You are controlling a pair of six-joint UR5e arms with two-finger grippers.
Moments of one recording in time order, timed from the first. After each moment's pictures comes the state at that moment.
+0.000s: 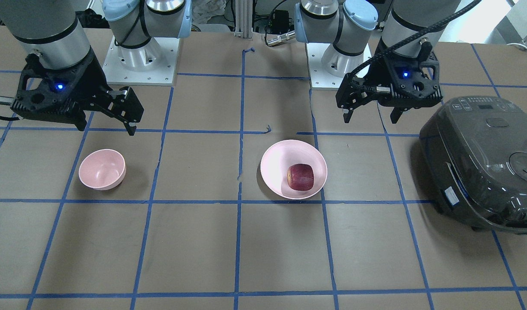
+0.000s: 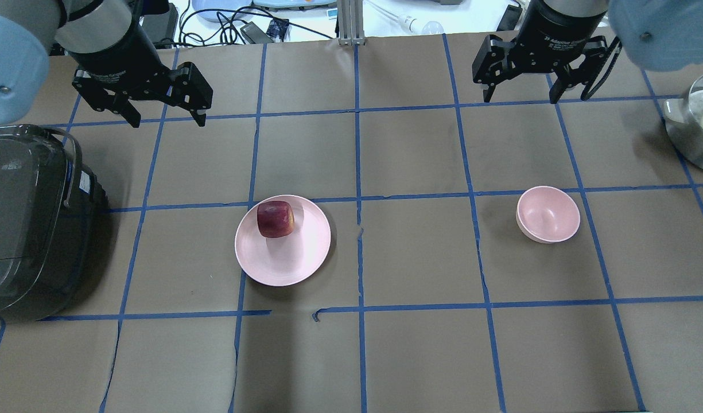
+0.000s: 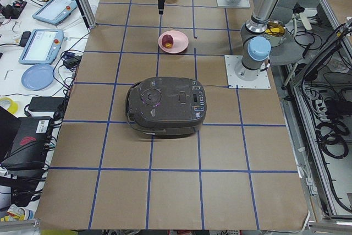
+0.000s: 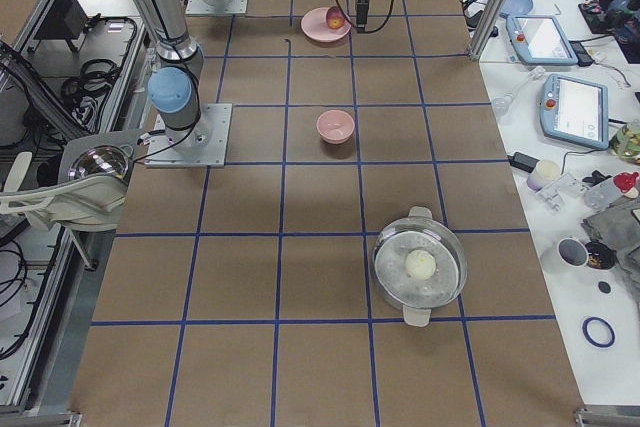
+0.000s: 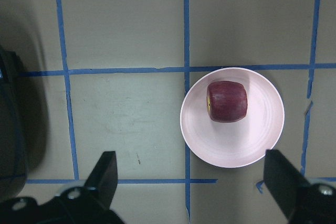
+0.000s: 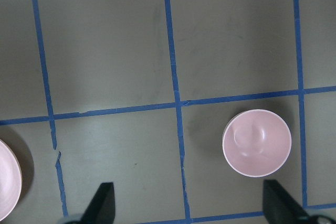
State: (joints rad) left arm -1.57 -1.59 -1.53 -1.52 1.61 0.01; right arm 1.58 -1.49 1.48 -1.62 -1.58 0.10
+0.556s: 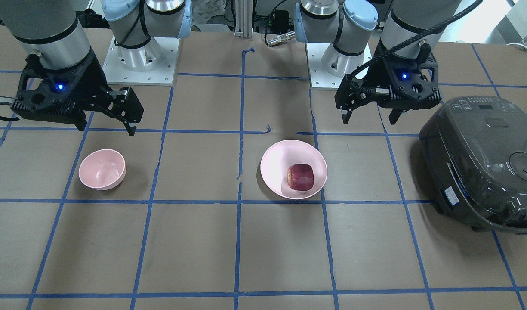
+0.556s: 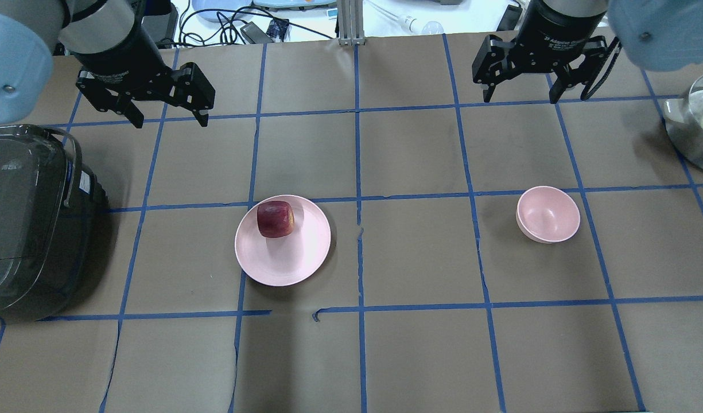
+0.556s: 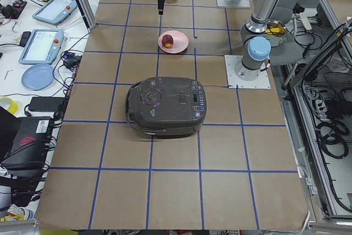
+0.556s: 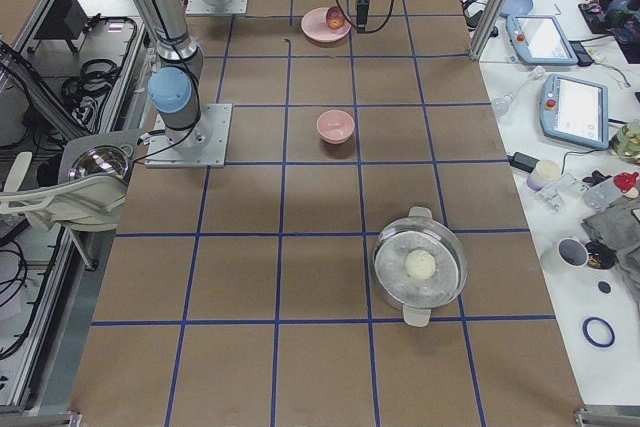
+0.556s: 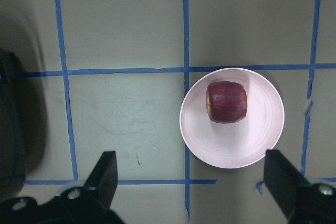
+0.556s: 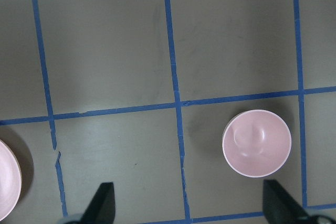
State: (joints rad) left arm -1.57 -1.60 -1.53 -1.52 1.60 0.01; right arm 1.58 -1.49 1.48 -1.62 -1.58 0.10
